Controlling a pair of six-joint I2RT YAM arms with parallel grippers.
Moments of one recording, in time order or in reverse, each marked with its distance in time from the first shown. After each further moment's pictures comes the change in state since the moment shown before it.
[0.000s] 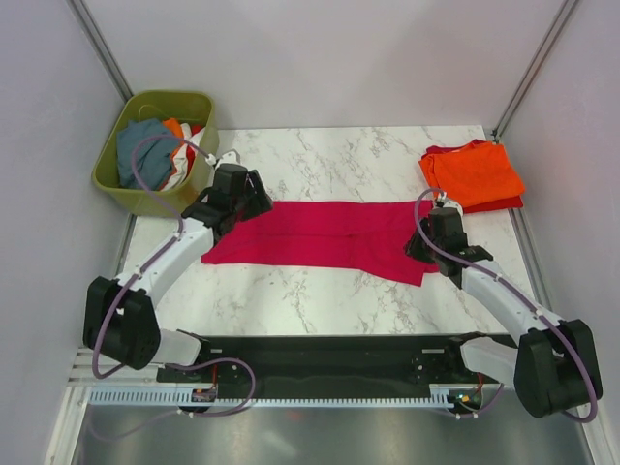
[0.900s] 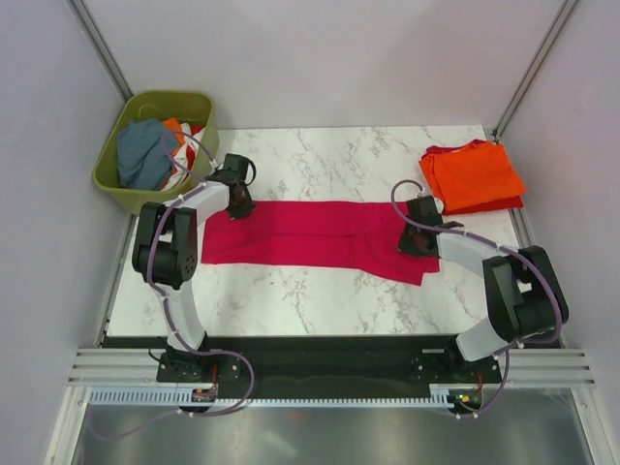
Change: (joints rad) left arm 0.187 0.590 0.298 -0.113 -0.014 0.063; right arm 0.021 0.406 0.152 0.025 0.065 -0.010
